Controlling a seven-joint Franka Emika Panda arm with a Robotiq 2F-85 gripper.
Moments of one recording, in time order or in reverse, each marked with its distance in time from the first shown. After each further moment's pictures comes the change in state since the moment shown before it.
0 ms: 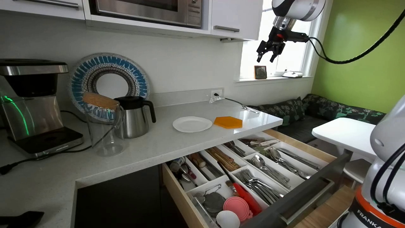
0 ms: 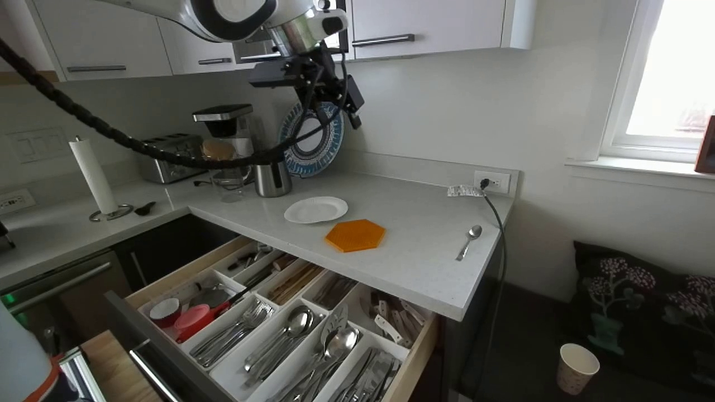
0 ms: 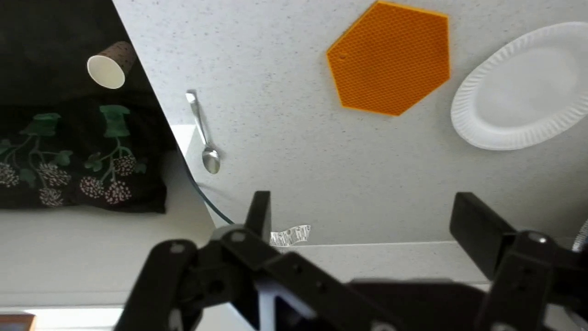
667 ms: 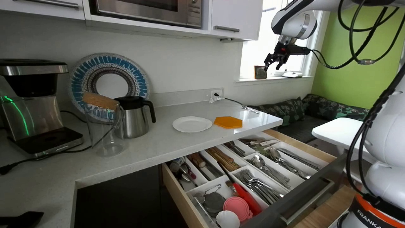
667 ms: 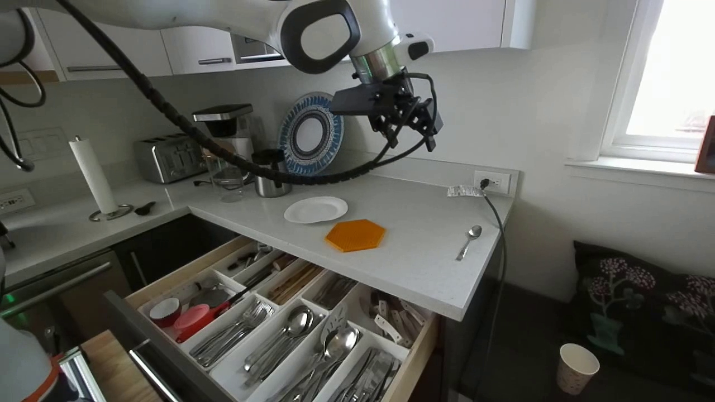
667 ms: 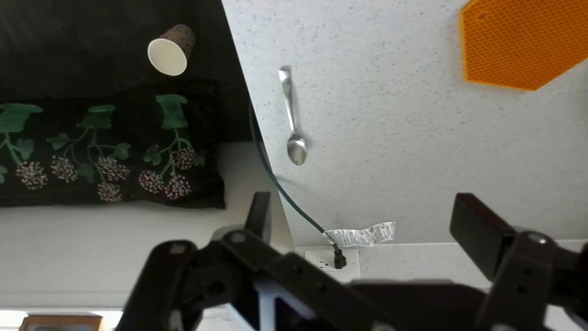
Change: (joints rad) arm -0.154 0.340 -0.043 0.259 0.170 0.077 -0.218
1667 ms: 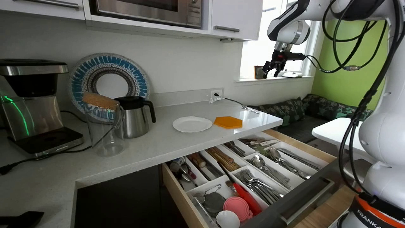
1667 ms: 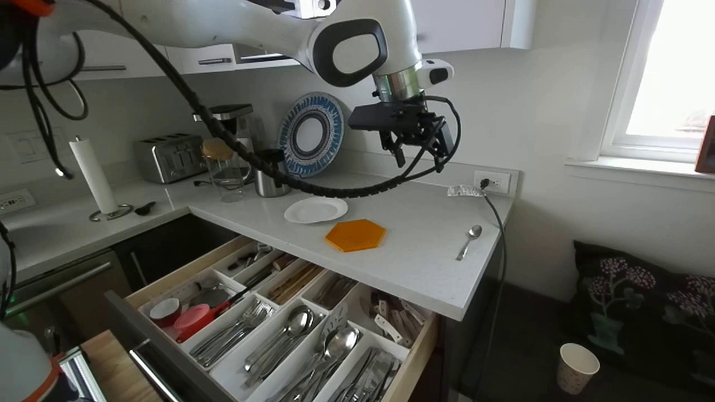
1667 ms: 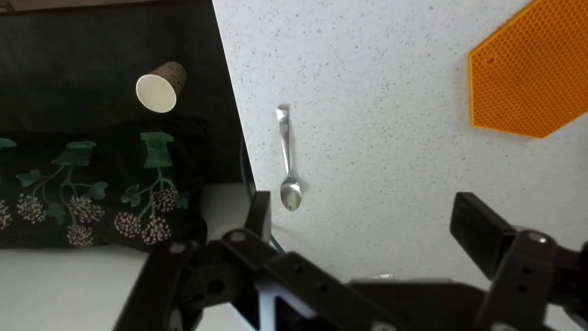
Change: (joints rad) arm -0.073 0.148 0.055 0.146 -0.009 -0.133 -0.033
